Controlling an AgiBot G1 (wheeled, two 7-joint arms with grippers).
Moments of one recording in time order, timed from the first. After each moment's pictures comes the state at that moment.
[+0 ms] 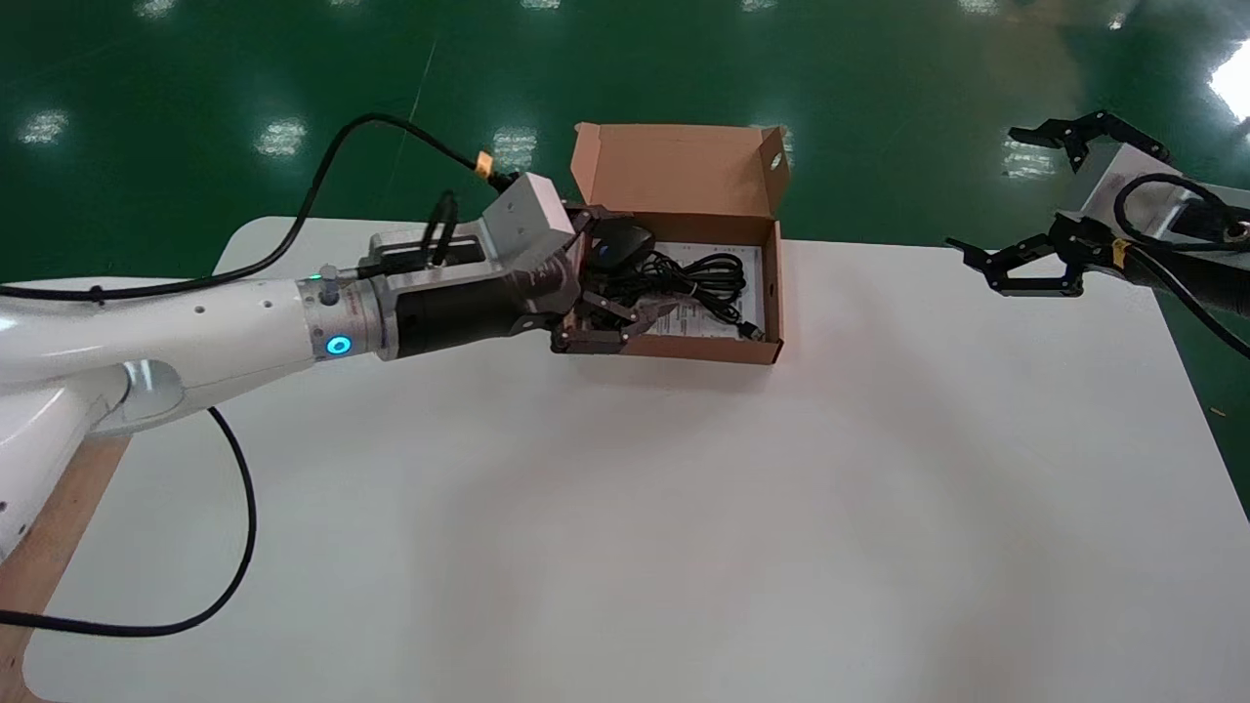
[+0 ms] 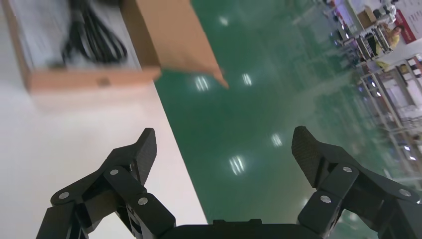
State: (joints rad) left arm -1.47 1.11 0.74 -0.67 0.99 0.97 0.28; right arm 1.55 -0.80 -0.47 0.43 -1.17 -1.07 -0.75
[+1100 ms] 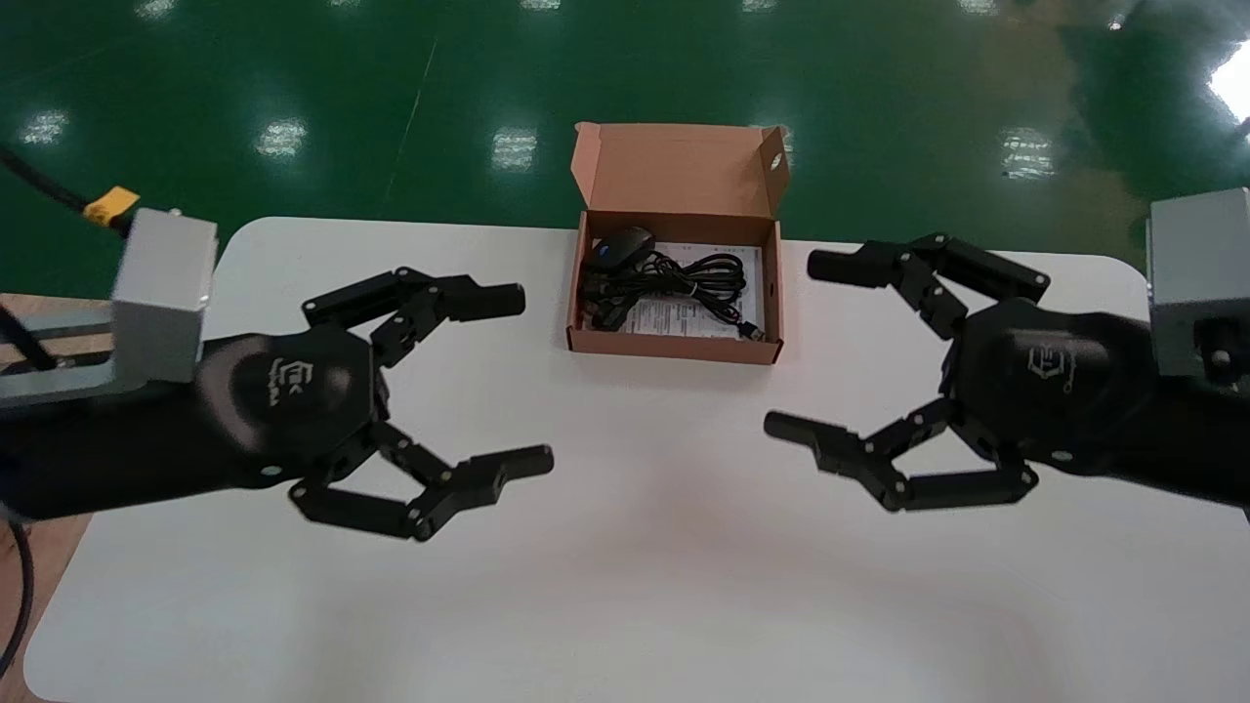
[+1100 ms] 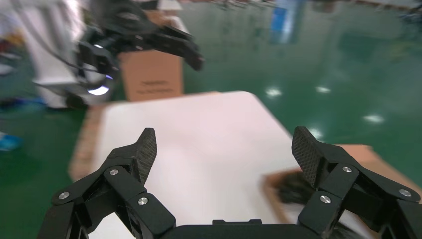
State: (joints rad) left arm -1.14 0.70 0.36 -1.18 0.77 1.41 -0.11; right arm 1.16 -0.64 -0.31 1.14 -0.81 -1.42 0.03
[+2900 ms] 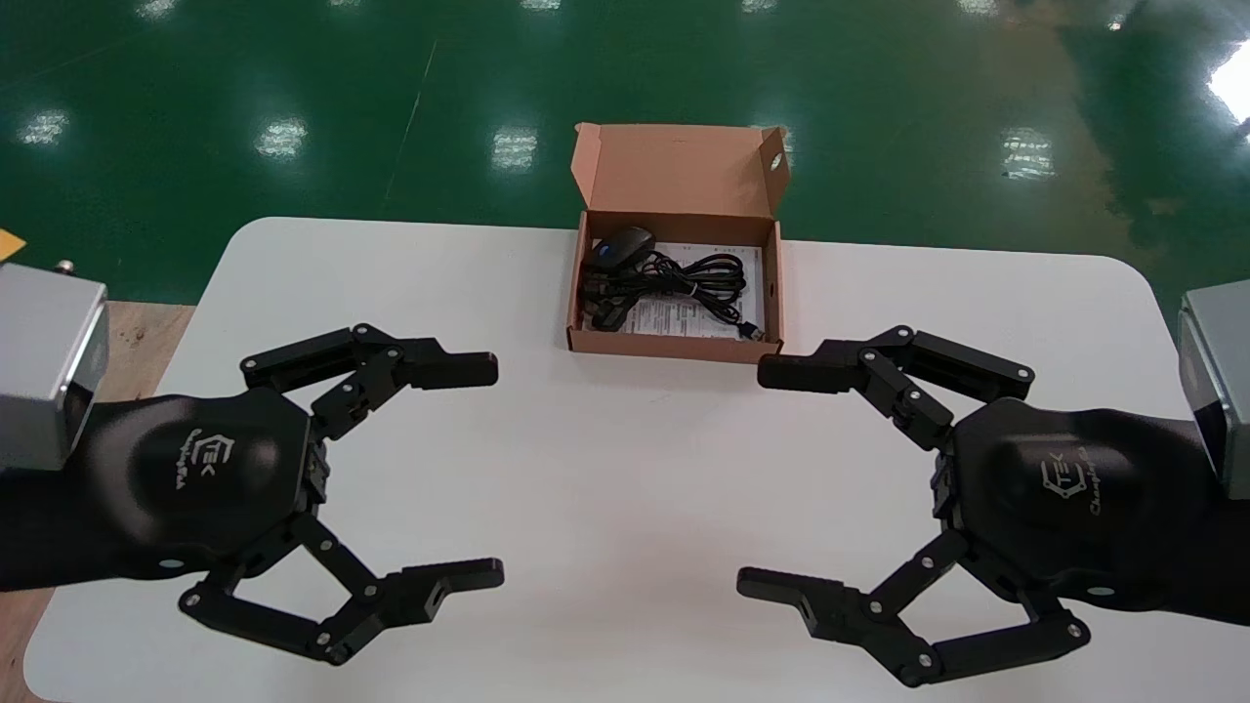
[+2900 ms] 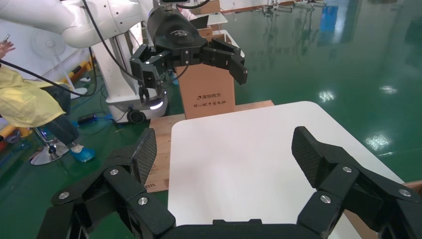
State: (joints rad) left arm -1.07 0.61 0.28 -1.29 0.73 1.50 -0.19; right arm 1.07 -0.61 -0.28 1.29 -0.73 -1.50 0.19
